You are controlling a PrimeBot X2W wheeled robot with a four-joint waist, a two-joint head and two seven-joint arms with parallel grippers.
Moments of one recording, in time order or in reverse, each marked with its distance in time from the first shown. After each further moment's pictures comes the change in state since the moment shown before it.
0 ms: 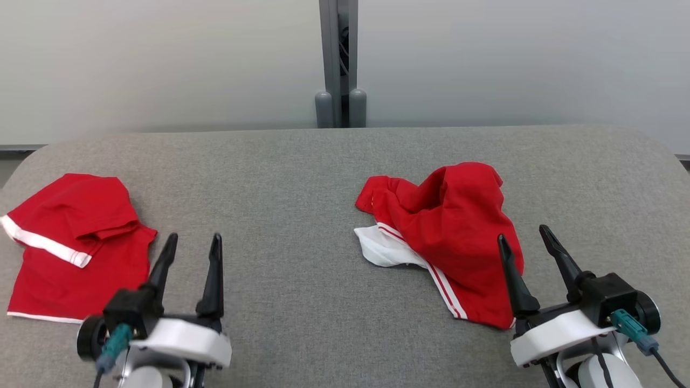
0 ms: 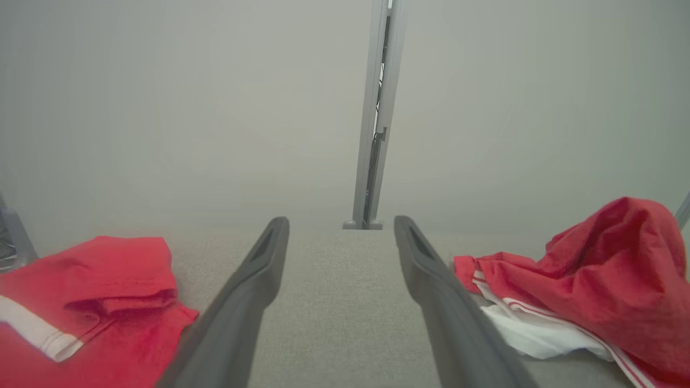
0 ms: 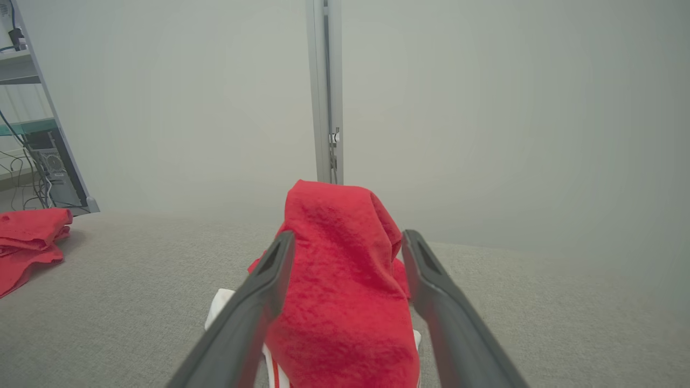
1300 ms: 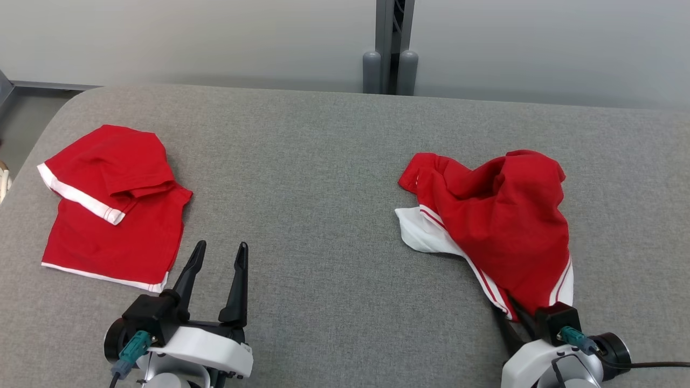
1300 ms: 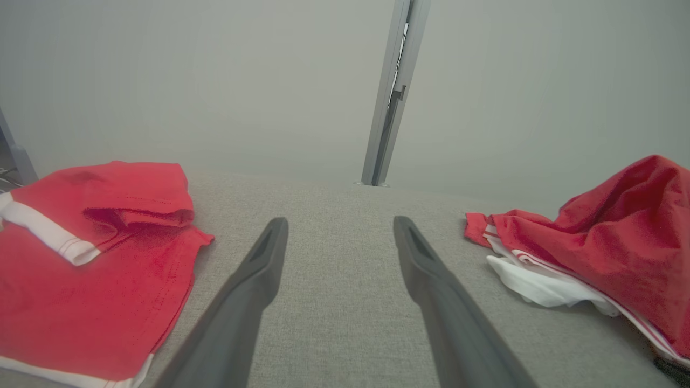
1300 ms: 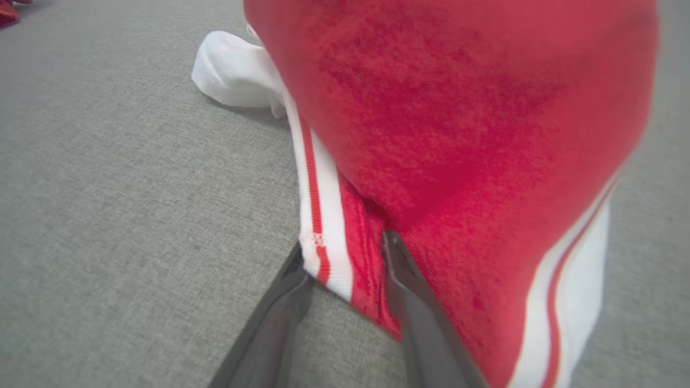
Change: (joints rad) left arm 0.033 -0.021 -0.056 -0.026 -0.047 -0.024 0.000; right arm -0.107 -0.014 0.097 0.502 -0.052 0.000 -0.003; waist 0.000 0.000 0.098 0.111
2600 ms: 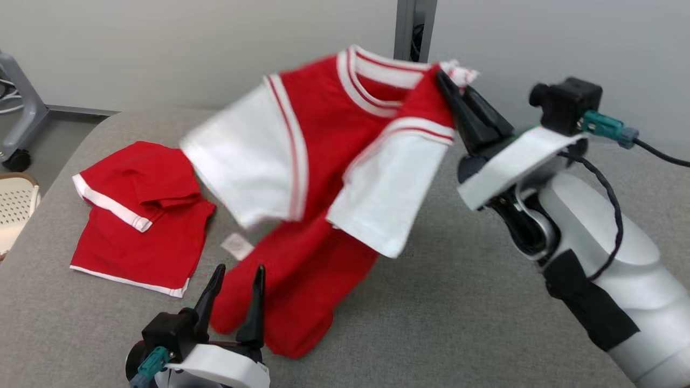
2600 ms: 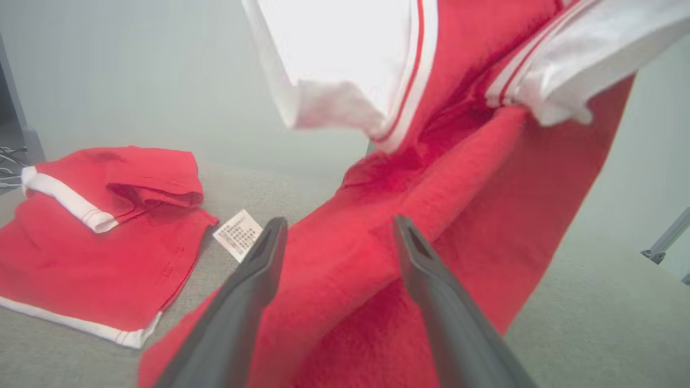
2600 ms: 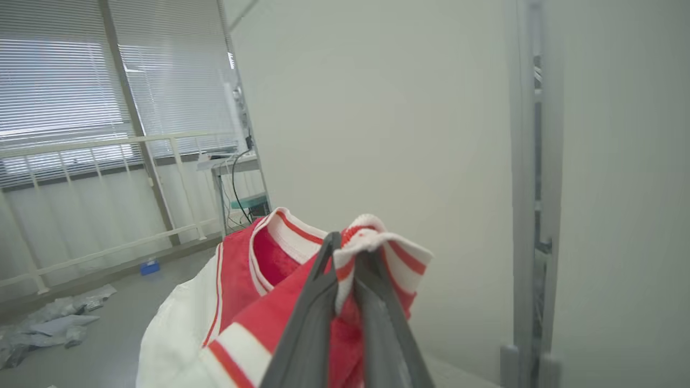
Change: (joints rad) left arm 0.046 0.000 -0.089 0.016 -0.082 0.048 0.000; right arm -0.628 -0.118 0.498 -0.230 0.757 0.000 0.003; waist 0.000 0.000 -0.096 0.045
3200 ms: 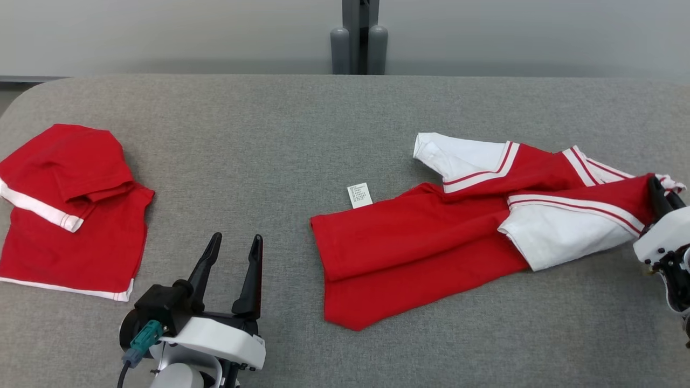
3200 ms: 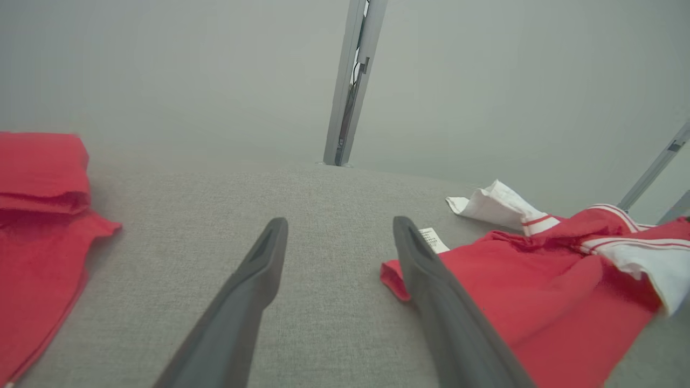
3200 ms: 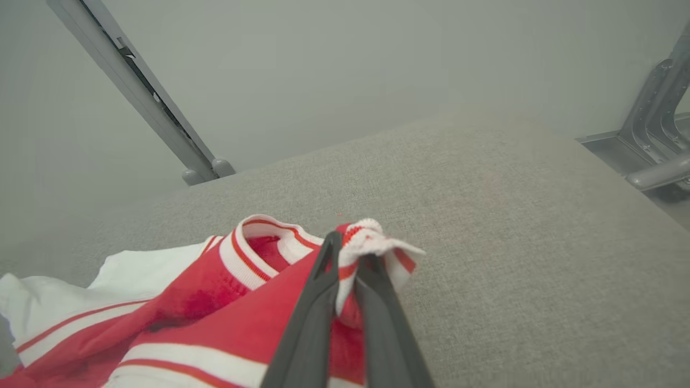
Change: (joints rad) left arm -0.083 0.000 0.025 0.005 0.023 -0.033 0.000; right arm 0.139 -0.251 -0.124 0.562 0.221 0.000 0.008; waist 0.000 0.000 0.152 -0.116
